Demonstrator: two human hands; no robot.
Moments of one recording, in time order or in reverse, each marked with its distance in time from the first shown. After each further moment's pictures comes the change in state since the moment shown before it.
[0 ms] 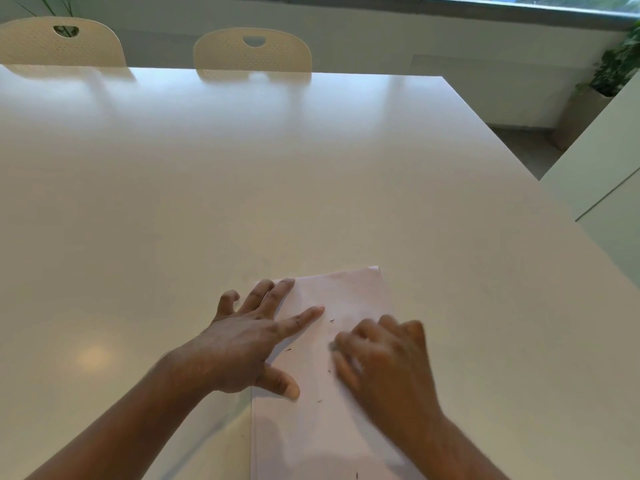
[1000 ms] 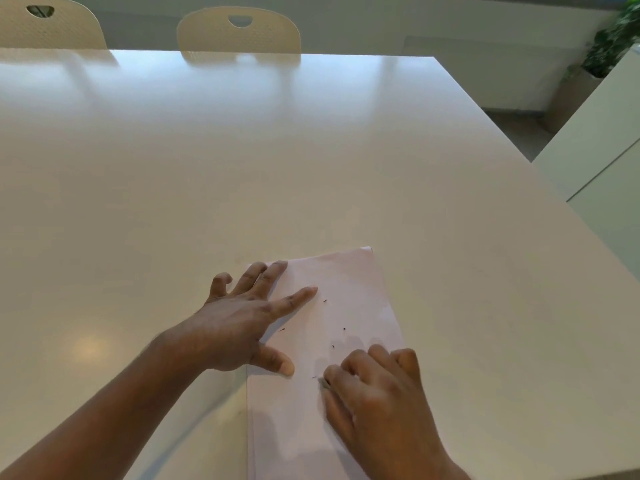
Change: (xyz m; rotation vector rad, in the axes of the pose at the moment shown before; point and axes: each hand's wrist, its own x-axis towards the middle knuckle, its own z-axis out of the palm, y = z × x) left_hand 0.001 -0.001 0.002 0.033 0.018 -0.003; right_hand -0.053 -0.023 -0.016 0.065 -0.032 -0.042
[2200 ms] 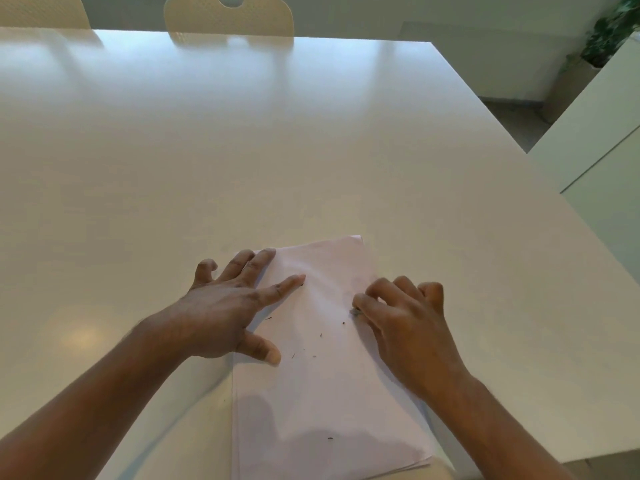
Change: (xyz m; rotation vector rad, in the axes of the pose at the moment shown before) left_hand 0.000 0.003 -0.003 0.048 -0.019 -0.012; right_hand 0.035 0.076 -0.012 -0.065 -0.084 -0.001
